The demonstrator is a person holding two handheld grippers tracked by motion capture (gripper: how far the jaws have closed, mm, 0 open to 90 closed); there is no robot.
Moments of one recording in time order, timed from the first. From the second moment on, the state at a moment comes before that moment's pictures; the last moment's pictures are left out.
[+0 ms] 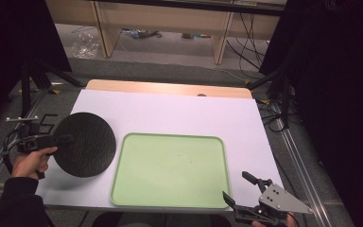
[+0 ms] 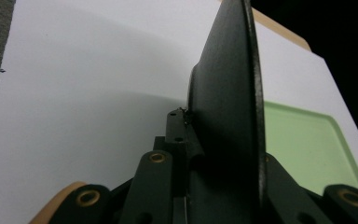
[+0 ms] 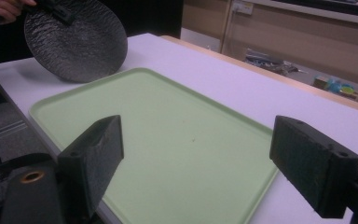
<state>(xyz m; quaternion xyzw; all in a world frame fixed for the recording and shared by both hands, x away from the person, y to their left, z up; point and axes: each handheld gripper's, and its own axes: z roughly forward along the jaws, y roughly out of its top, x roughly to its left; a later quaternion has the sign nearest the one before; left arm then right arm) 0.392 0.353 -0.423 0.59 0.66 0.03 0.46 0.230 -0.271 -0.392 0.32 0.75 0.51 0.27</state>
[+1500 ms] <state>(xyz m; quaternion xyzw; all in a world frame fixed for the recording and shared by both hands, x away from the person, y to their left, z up) 0.403 0.272 -0.413 0.60 0.60 -0.08 0.52 0.231 -0.271 -0.392 0.31 0.75 0.52 0.27</state>
